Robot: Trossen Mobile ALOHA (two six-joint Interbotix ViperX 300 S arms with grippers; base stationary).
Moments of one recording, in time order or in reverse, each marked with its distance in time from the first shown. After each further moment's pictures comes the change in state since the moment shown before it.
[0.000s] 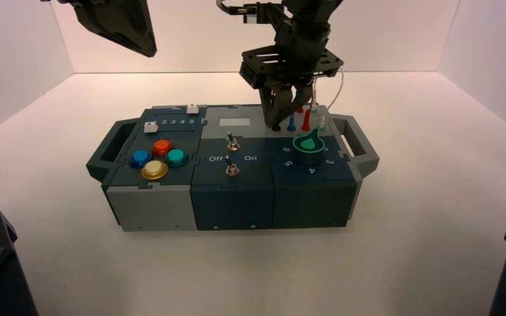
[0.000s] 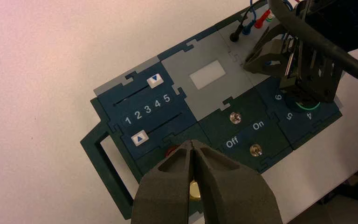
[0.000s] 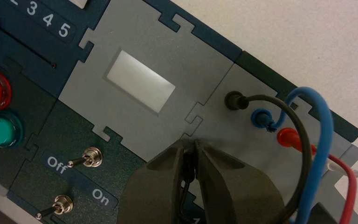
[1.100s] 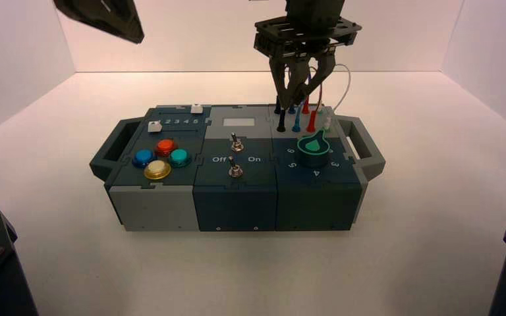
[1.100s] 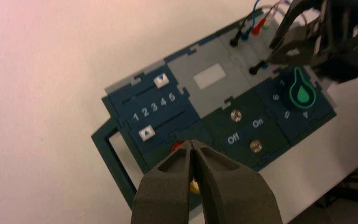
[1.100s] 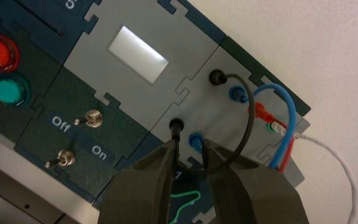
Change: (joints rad) left arm 0.002 -0.138 0.061 0.005 0.011 0.012; right arm -0.018 -0.130 -0.048 -0.120 0.268 0.034
